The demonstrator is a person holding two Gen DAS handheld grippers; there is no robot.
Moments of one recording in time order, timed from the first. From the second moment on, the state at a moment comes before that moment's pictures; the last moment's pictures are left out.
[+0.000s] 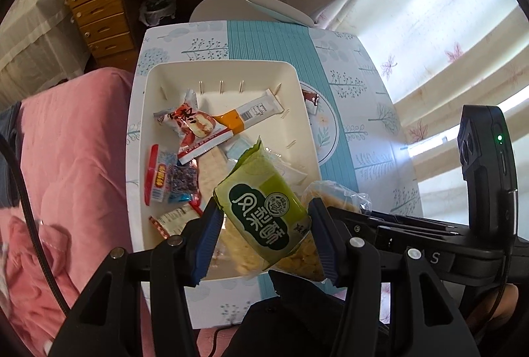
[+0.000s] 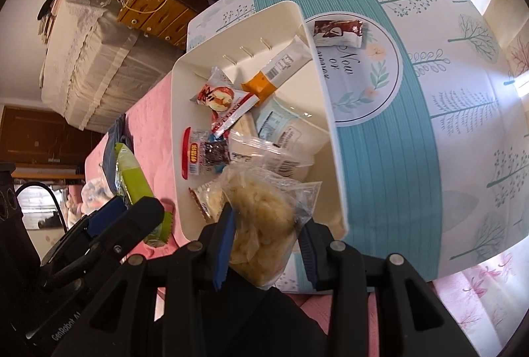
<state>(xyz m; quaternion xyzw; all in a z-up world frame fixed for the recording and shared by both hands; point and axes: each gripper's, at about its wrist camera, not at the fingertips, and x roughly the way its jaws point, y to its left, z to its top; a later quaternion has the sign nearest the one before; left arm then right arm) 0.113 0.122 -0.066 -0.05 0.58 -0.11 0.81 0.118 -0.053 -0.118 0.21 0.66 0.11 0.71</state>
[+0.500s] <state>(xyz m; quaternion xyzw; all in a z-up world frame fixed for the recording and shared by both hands) 0.120 0.133 -0.074 -0.03 0.58 -0.14 0.80 0.103 -0.048 -0.134 0.28 0.65 0.06 0.70</state>
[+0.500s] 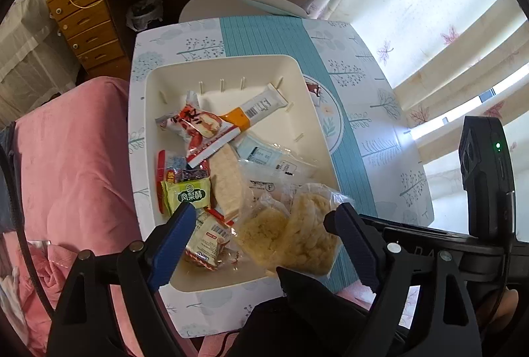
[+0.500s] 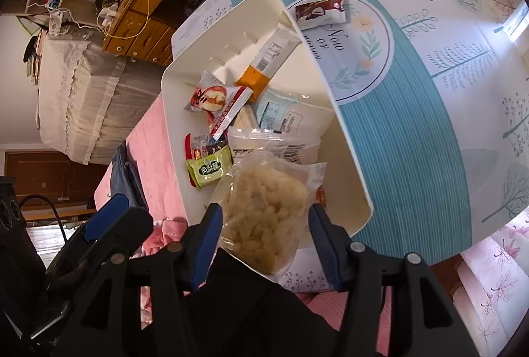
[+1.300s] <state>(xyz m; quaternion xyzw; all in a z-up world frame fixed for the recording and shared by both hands) 0.127 0.055 -0.099 -0.11 0.60 -0.06 0.79 0.139 -0.148 -0.128 0.22 0.65 0.08 0.72</state>
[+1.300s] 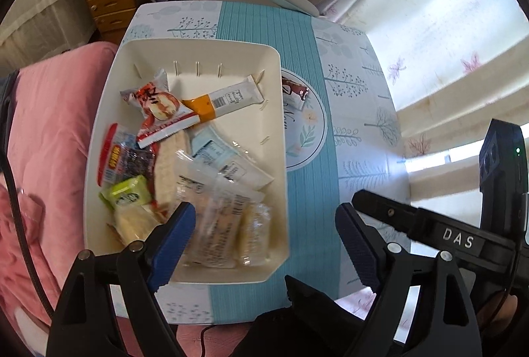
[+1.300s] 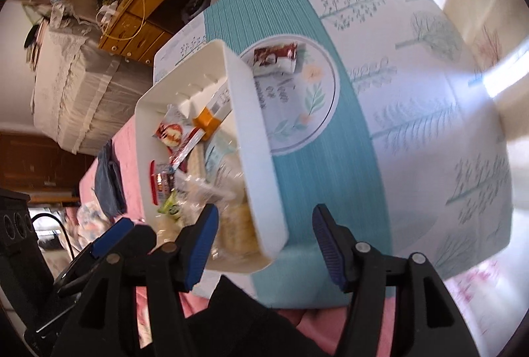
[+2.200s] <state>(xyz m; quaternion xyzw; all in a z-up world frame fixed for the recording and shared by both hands) 0.144 0.036 -0.131 -0.16 0.56 0.07 0.81 0.262 -0.139 -0.222 -0.08 0.47 0.28 0.83</state>
